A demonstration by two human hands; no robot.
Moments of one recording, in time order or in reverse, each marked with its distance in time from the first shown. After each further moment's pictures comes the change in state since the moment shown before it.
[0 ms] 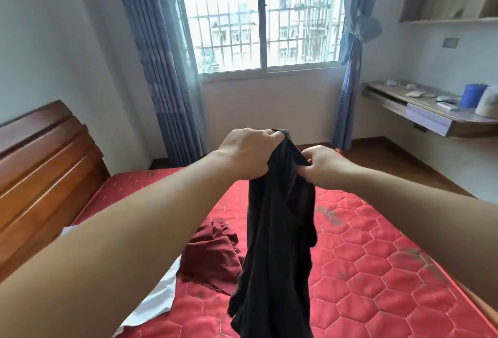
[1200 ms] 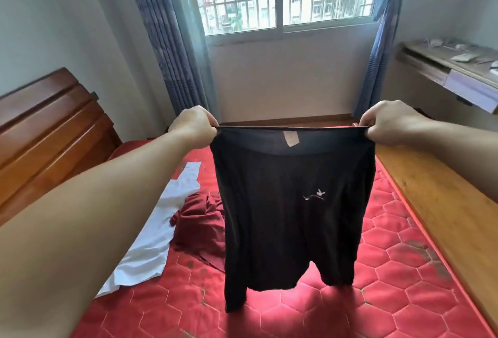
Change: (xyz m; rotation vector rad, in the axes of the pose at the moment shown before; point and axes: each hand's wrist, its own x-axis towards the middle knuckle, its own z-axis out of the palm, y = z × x) left_hand 0.087 -0.028 0.081 -0.545 -0.100 -0.788; right_hand 0.103 0.170 -0.130 -0.414 0.060 0.034
